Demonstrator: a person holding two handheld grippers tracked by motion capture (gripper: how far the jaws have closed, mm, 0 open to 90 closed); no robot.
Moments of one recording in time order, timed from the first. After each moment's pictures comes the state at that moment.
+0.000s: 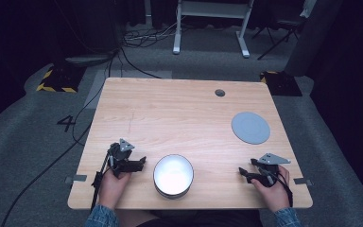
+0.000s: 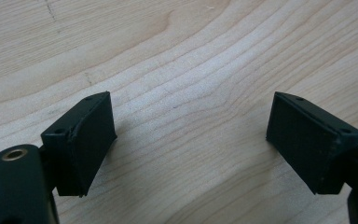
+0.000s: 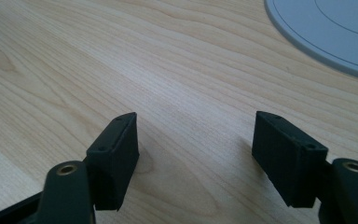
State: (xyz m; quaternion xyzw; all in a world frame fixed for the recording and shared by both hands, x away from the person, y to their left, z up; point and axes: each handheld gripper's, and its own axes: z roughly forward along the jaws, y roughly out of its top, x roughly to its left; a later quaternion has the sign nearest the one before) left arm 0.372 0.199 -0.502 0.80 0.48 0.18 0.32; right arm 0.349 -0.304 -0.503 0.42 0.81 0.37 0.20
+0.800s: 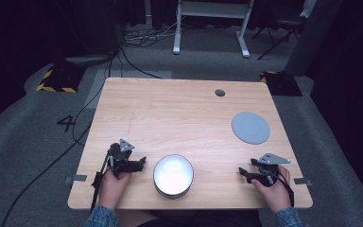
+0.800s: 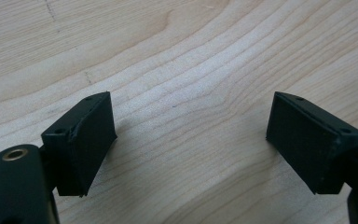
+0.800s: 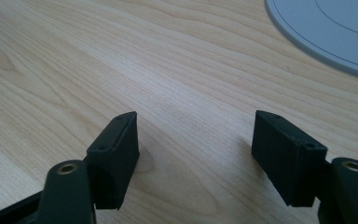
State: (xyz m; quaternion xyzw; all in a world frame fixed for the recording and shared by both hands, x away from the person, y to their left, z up) left arm 0.371 0.198 -0.502 0.79 0.48 0.18 0.32; right arm 0.349 -0.304 -0.503 0.42 0.81 0.37 0.20
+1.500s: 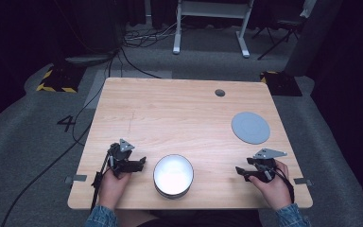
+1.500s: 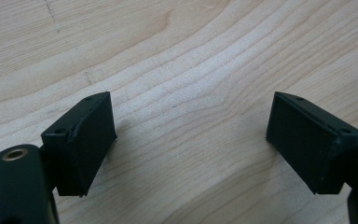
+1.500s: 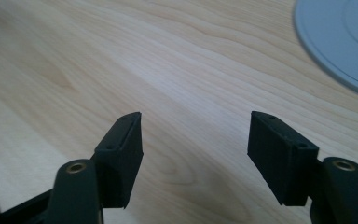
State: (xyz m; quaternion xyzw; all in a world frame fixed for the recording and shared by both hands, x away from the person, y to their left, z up) left arm 0.371 0.198 -0.503 0.79 0.48 0.18 0.32; right arm 0.349 -0.281 -0.467 0.41 0.83 0.34 0.16
